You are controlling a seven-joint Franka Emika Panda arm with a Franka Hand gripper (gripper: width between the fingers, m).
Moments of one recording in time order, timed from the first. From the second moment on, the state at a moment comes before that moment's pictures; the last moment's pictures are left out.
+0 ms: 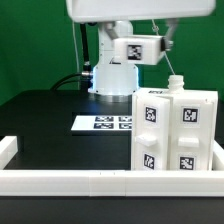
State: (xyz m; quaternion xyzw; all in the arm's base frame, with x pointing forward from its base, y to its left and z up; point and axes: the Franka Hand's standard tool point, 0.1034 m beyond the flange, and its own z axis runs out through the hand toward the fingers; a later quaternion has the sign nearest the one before) arm 0.597 0.045 0.193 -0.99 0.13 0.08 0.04
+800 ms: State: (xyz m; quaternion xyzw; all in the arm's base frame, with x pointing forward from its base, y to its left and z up) arm 0.605 0.085 0.170 -0.99 0.13 0.08 0.03
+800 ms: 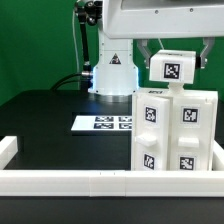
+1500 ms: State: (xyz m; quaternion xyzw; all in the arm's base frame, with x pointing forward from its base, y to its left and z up) arm 0.612 0.088 0.157 -0.99 0.12 0.07 0.03
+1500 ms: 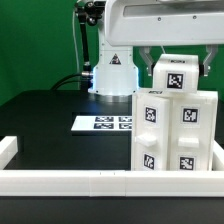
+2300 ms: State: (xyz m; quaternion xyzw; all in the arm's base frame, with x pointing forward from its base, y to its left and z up) arm 0.612 0.087 0.155 -0.99 0.12 0.07 0.03
